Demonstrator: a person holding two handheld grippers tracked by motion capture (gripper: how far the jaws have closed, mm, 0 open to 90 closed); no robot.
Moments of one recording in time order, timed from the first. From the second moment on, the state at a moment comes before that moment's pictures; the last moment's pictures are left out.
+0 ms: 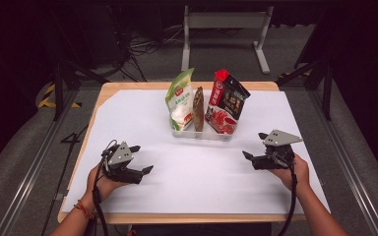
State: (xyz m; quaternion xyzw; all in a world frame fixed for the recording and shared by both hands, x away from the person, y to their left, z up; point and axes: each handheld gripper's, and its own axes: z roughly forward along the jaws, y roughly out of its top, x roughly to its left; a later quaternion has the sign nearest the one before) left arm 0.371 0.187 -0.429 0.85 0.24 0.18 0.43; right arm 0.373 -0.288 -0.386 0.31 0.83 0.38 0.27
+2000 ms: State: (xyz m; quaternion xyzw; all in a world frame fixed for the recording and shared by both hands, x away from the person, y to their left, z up) left arm 0.369 0.180 -0.433 0.86 0.22 0.18 0.42; right arm 0.304 -0.378 -0.428 0.40 0.75 0.42 0.30
